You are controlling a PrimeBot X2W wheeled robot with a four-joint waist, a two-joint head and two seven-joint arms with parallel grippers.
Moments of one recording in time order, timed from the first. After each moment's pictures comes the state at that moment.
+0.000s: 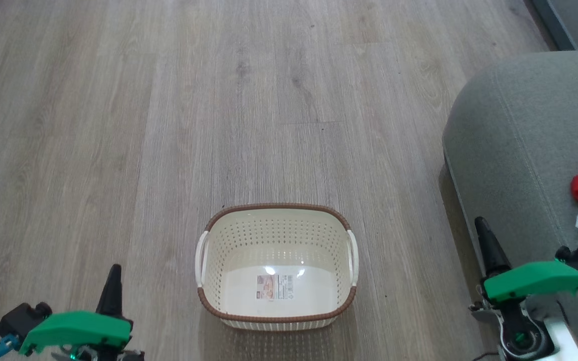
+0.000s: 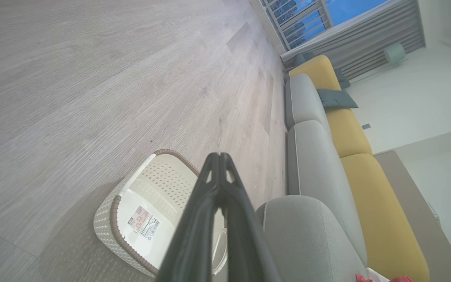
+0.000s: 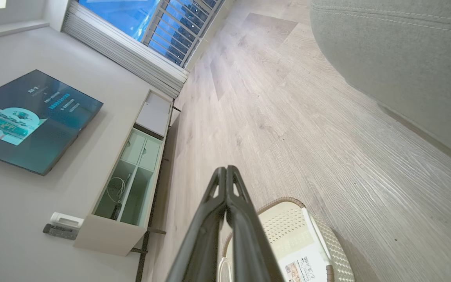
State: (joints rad) left arm 0.00 0.03 0.09 0.33 -1.02 -0.08 -0.04; right arm -0.11 -0.10 0.00 0.39 1.06 0.13 -0.04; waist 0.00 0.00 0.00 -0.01
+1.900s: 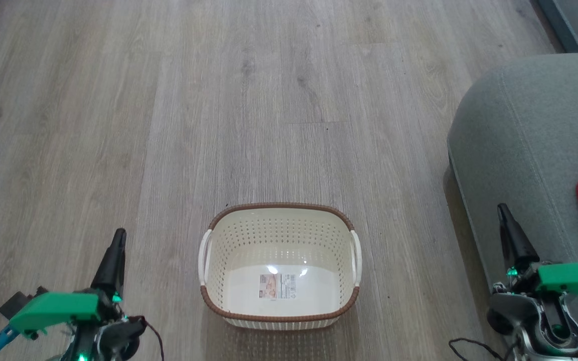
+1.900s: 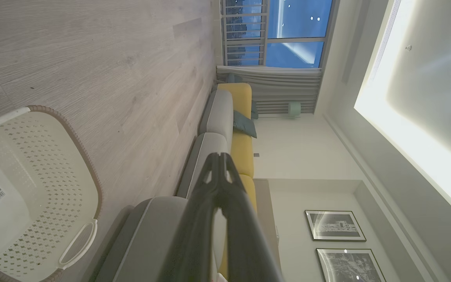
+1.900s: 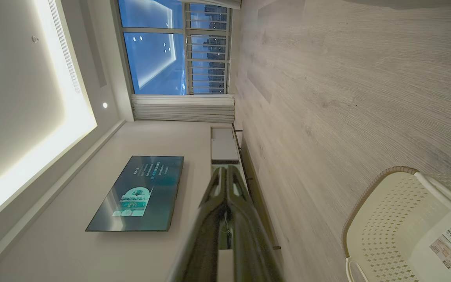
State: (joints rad) left arm -0.06 0.03 0.09 0.28 -1.60 -0.12 0.11; right arm -0.09 -0.05 -0.13 0.28 1.60 0.13 0.11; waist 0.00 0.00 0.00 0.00
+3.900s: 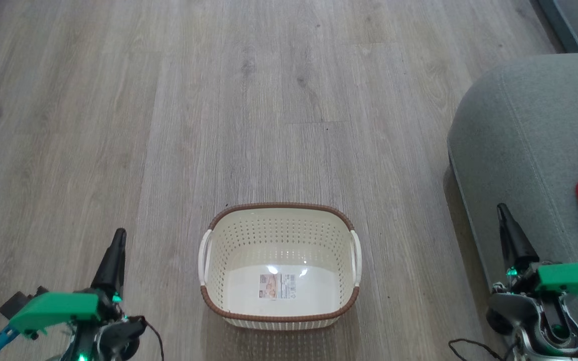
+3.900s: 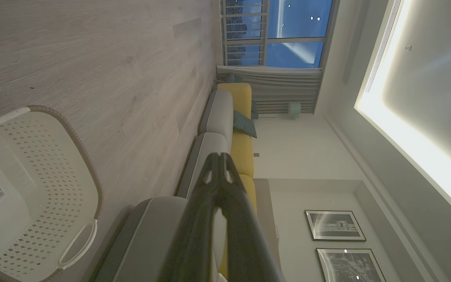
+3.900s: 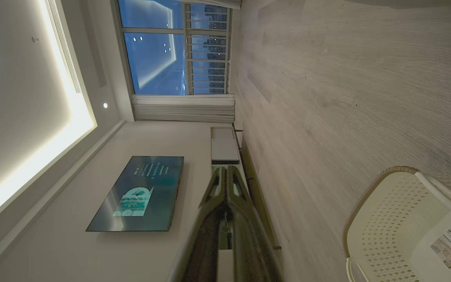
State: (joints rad) left arm -0.06 0.03 0.09 0.28 -1.60 -0.12 0.11; right arm -0.09 -0.05 -0.13 0.28 1.60 0.13 0.11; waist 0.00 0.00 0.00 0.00
